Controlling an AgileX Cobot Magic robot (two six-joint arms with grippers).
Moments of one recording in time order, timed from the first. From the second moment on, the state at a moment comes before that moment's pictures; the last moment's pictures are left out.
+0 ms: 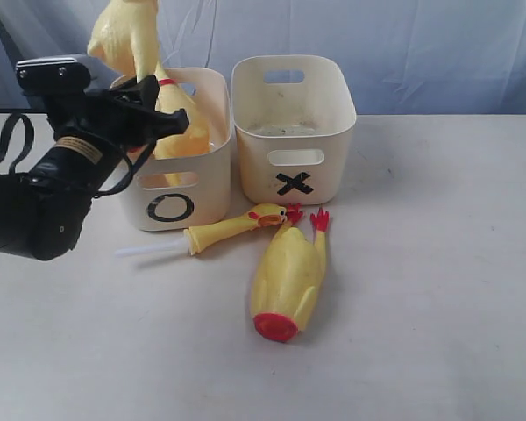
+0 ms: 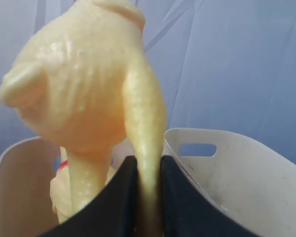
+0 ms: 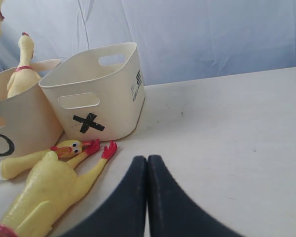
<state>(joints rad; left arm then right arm) -0.41 1.87 -0.76 -0.15 -1.05 -0.16 0.14 0.01 0.00 0.38 0.27 -0.18</state>
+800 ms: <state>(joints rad) -0.41 1.92 -0.86 -0.12 -0.84 -0.20 0.14 0.01 0.00 0.38 0.27 -0.18</state>
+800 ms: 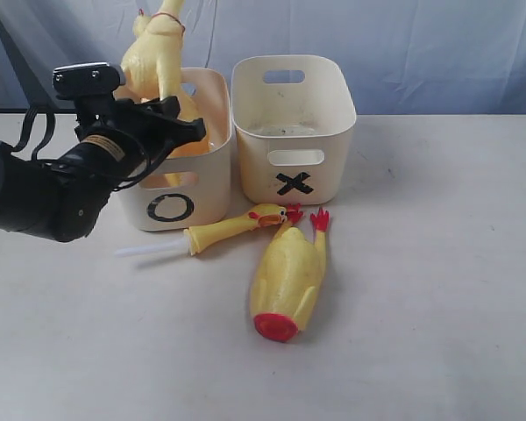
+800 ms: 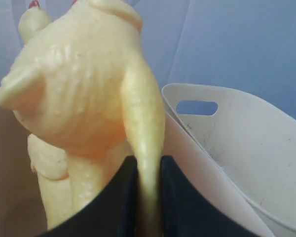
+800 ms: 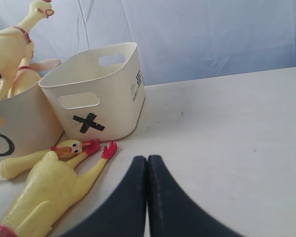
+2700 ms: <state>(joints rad) -0.41 1.86 -0.89 -0.06 -0.50 -0.27 0.14 0.01 0.00 0.38 0.27 -0.18</state>
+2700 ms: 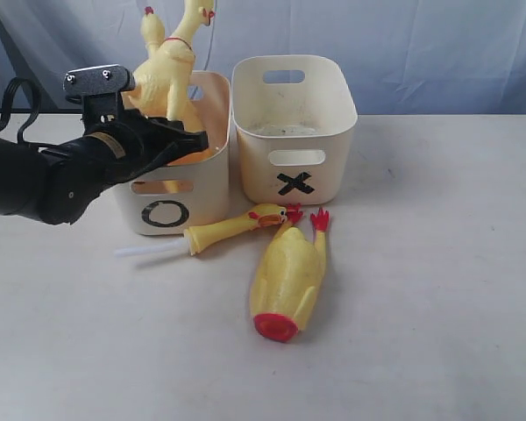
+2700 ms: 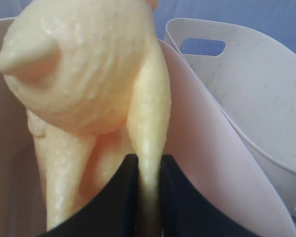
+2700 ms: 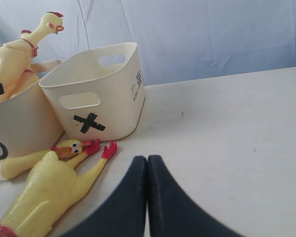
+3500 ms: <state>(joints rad) -0.41 1.84 -0.89 -0.02 -0.47 -0.27 0.14 0.01 0.00 0.38 0.27 -0.18</state>
